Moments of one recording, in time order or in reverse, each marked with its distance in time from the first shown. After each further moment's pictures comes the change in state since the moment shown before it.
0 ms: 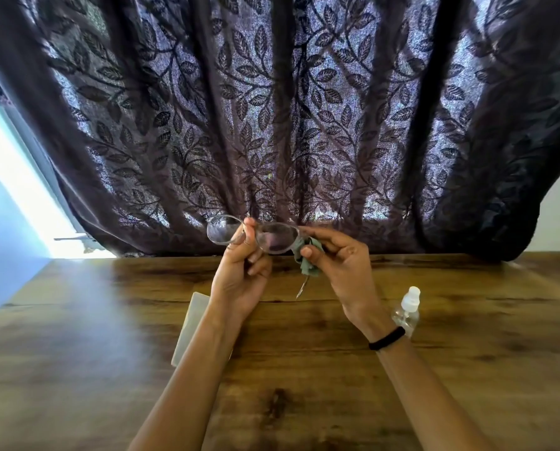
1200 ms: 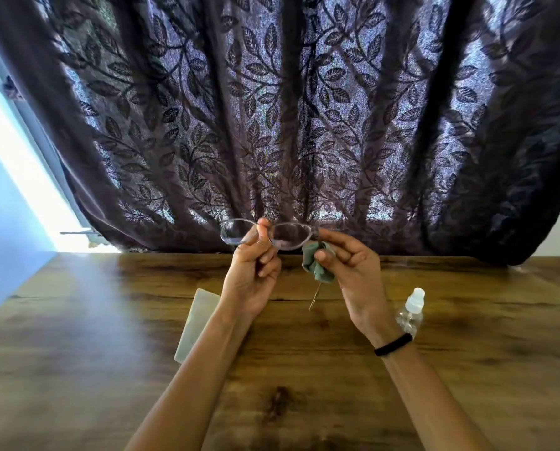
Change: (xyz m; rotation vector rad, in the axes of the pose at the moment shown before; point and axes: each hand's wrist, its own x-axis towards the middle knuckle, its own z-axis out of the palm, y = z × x) left_hand 0.000 -0.008 0.000 0.056 0.092 -0.001; right_hand -0.007 0.006 -0.007 0.127 0.067 0.138
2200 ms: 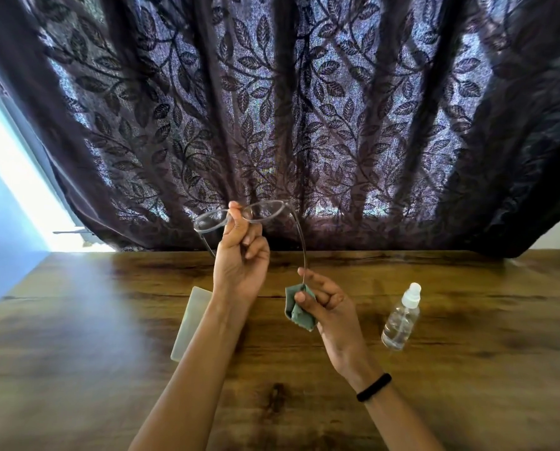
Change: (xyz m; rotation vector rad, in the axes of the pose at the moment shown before) left_hand 0.008 0.009 0.006 -0.293 -0.002 0.086; right_hand -0.041 0.052 0.002 0.128 0.066 0.261
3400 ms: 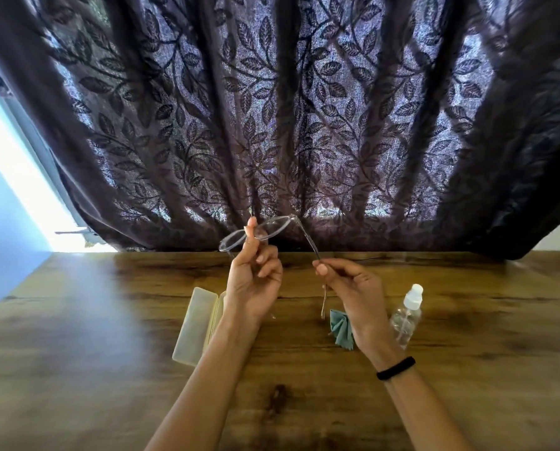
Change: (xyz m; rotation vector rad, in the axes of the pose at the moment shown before) left_hand -0.008 -0.014 -0.024 -0.063 0.119 -0.166; right_hand 0.005 -0.044 -0.002 -0.279 0.121 -0.215
